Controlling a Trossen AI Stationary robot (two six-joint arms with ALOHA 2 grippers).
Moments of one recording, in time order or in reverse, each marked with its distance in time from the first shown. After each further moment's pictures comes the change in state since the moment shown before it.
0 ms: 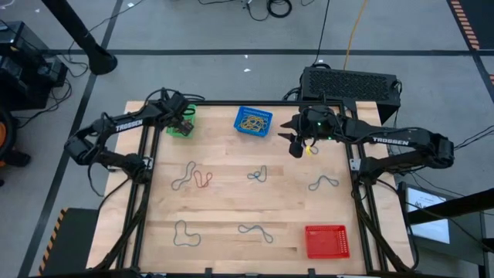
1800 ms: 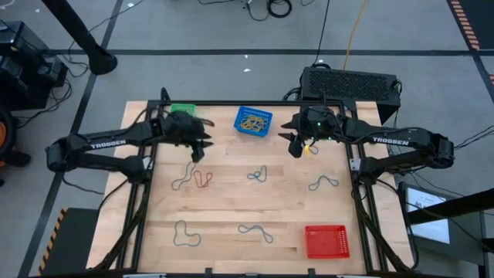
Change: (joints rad) left arm -0.471 -0.288 0.002 0.145 0.475 -0.076; right arm 0.000 0.001 0.000 0.003 0.001 0.083
